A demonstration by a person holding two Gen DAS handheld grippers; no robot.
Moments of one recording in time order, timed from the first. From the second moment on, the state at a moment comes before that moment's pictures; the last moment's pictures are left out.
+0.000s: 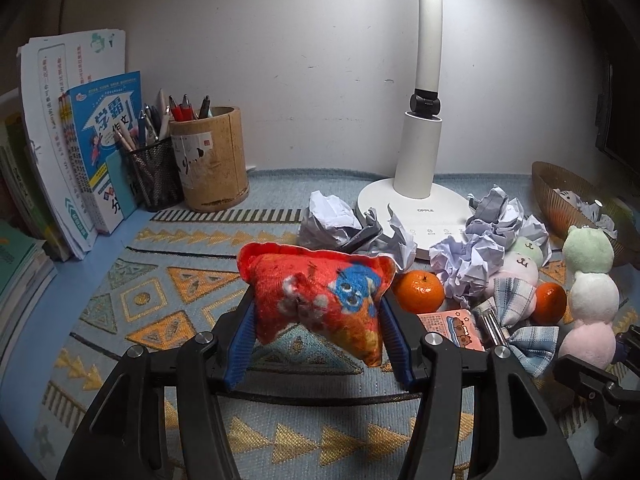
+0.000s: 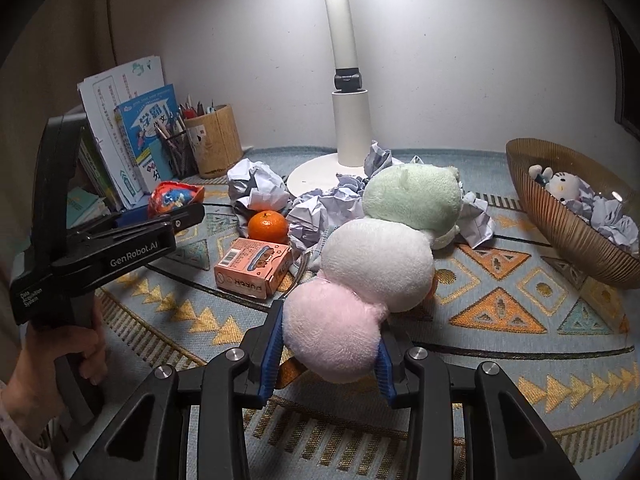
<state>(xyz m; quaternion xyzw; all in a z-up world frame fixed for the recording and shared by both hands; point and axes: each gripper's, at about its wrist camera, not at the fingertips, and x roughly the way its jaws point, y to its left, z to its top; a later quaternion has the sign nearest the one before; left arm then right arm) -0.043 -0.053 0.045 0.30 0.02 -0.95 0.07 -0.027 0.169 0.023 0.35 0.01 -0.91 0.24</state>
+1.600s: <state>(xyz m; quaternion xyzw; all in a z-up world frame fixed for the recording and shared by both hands) -0.147 0.084 0.147 0.32 -0.01 -0.95 -0.03 -0.119 0.318 0.144 0.35 0.01 -0.92 0.19</state>
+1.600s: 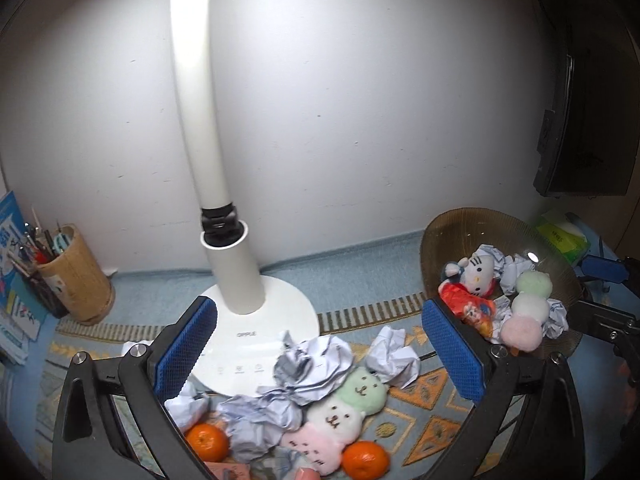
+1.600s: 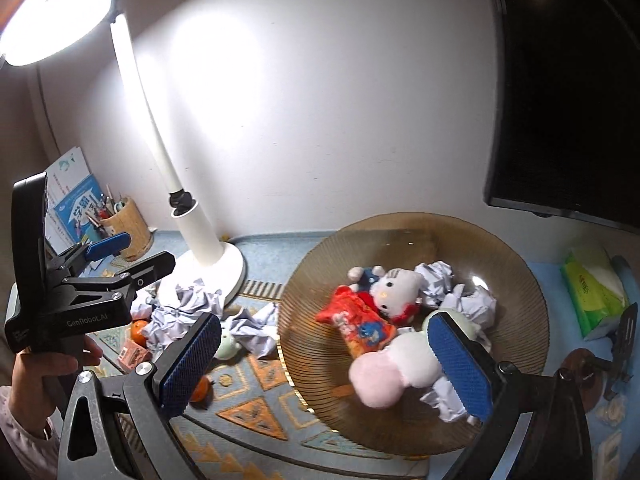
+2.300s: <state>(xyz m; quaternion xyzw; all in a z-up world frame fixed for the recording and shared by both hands) -0.073 -0.005 0.027 0.43 -0.01 -0.90 0.00 -0.076 0.186 0.011 0.44 0.12 -0.85 0.26</state>
